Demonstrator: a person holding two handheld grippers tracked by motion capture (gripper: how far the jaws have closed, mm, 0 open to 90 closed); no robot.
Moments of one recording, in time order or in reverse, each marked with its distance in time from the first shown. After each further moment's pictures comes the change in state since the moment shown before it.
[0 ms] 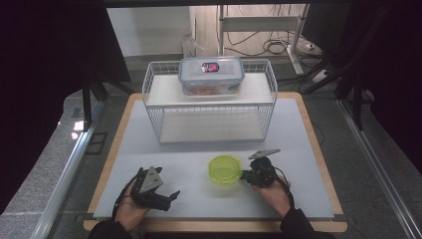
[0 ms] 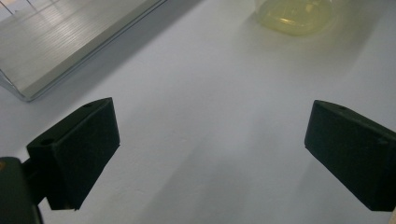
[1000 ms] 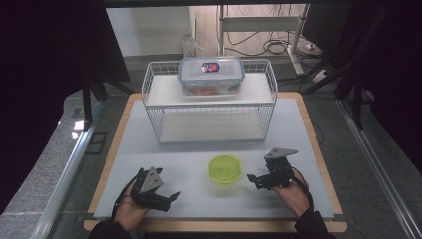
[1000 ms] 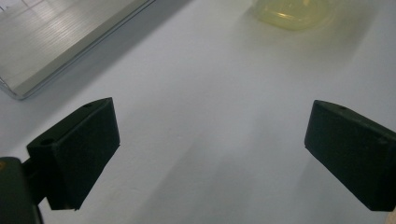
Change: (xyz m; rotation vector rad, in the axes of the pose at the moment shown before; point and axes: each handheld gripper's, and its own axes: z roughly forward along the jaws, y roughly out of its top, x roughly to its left) left arm 0.000 -0.001 0.002 0.013 -0.013 0.008; right arm -0.021 -0.008 -0.036 -0.083 -0.114 -0.114
